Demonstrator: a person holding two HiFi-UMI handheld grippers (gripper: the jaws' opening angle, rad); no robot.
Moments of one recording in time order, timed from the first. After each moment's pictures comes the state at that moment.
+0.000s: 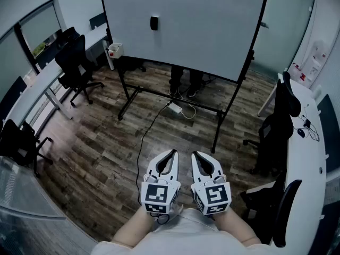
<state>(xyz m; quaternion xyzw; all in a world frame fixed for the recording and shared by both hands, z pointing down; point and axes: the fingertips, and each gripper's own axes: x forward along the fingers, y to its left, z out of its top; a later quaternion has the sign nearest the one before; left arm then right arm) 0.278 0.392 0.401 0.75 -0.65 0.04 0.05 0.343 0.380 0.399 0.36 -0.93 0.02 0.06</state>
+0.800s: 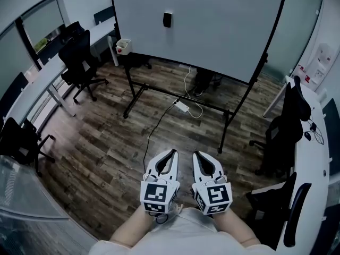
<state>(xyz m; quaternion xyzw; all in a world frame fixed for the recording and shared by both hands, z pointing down) 0.195 0.391 0.416 0.75 -0.65 0.04 0.06 0.266 0.376 0.413 0.37 -0.93 0.04 0.05</state>
